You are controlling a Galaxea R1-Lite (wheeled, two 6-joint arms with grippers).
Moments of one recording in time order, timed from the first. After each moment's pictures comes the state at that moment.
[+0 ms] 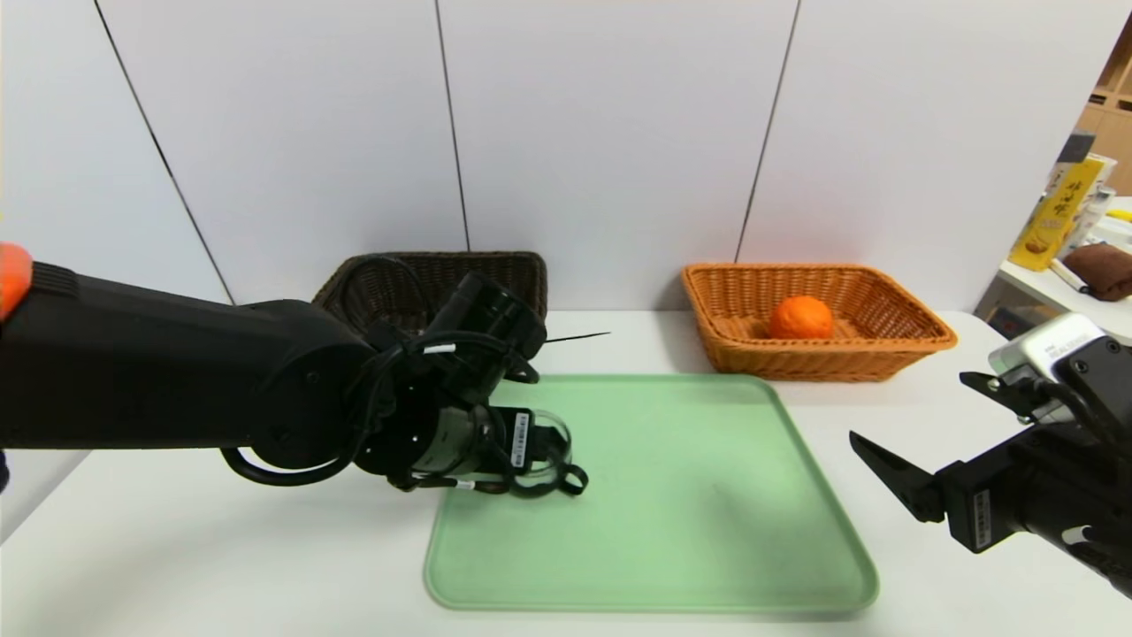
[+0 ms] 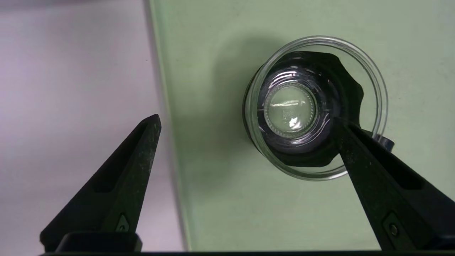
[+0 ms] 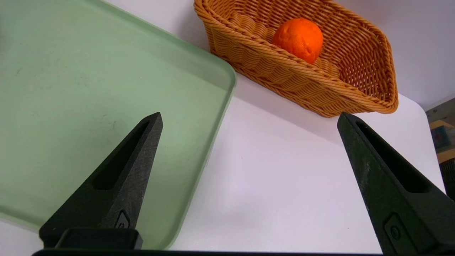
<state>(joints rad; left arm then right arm) -0.73 1.85 -1.21 0.26 0.29 -0.52 0.52 1.18 -0.40 -0.49 -0.35 -0.27</state>
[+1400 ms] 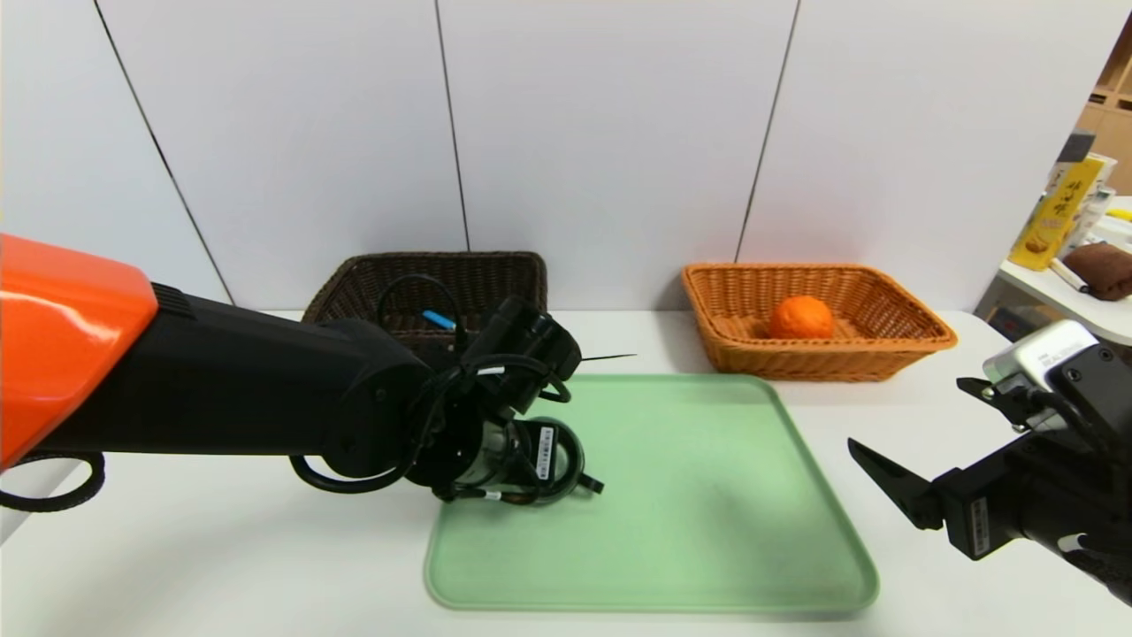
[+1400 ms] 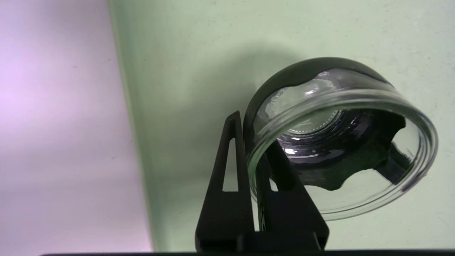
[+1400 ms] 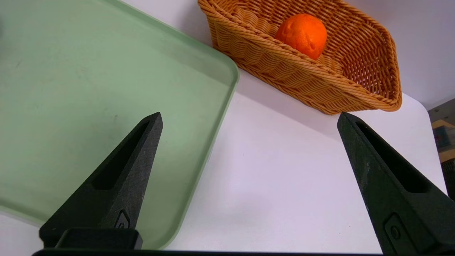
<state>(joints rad) -0.76 1.93 -1.25 0.25 0.31 -0.53 0.52 1.19 -0.39 -0.49 -0.35 -0.27</state>
